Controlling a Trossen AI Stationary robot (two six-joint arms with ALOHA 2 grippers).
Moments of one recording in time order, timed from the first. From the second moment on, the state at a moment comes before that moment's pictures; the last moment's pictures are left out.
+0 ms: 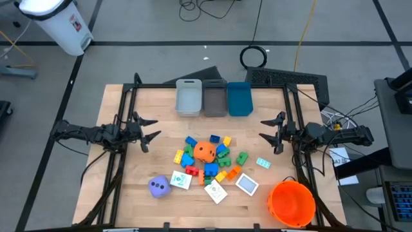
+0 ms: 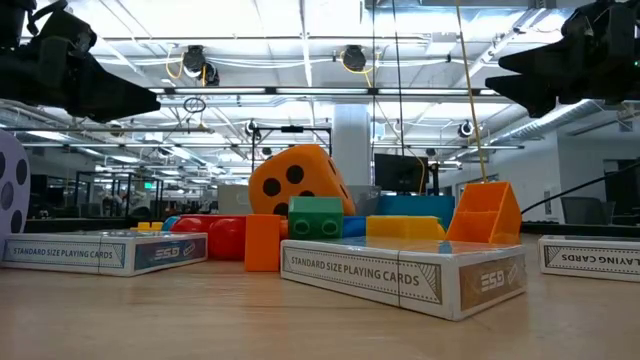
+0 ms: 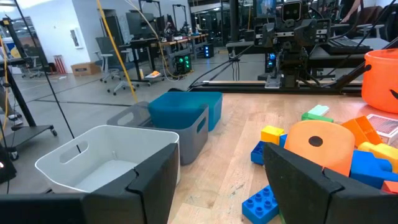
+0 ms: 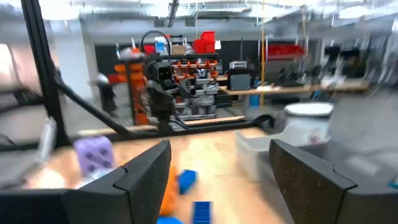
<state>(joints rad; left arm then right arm) -0.19 0.05 0.05 -0.03 -0.53 0.07 0.10 0.05 0.02 0.19 0.28 0.04</state>
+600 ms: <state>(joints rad) -0.19 0.05 0.05 -0.03 -0.53 0.07 0.10 0.05 0.02 0.20 0.43 0.62</state>
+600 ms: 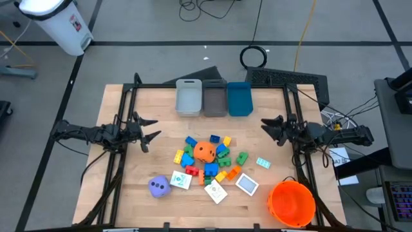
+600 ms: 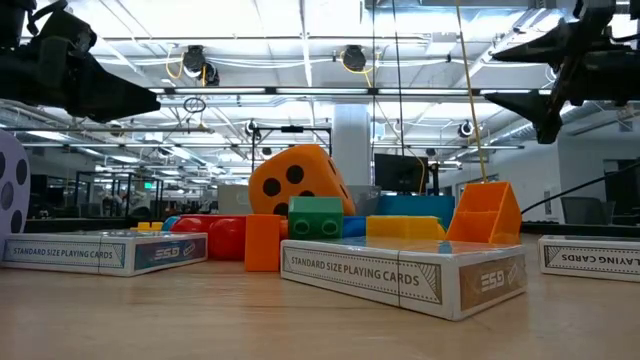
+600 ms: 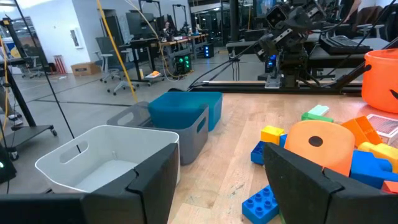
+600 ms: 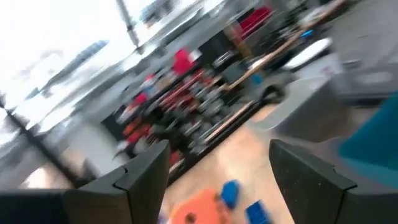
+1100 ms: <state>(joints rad) -0.19 0.05 0.05 -0.03 -0.53 0.07 0.26 0.51 0.04 0.92 0.13 0.37</state>
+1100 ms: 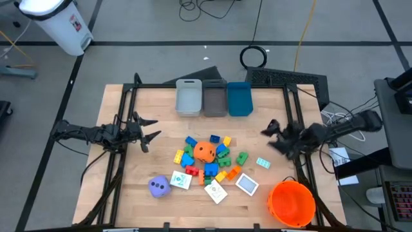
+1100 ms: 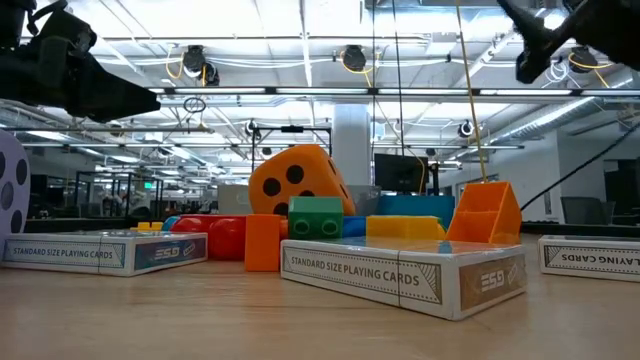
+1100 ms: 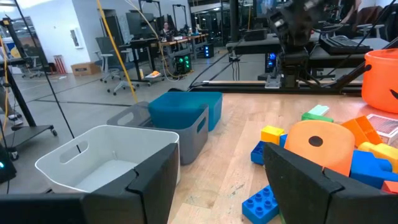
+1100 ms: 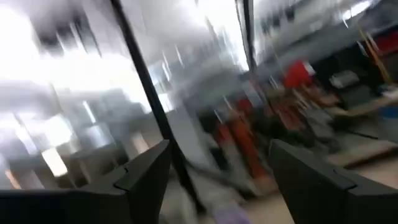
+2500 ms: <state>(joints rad) -0.19 0.05 0.05 -0.03 -0.53 0.07 0.39 1.23 0.56 -0.62 0.15 0.74</state>
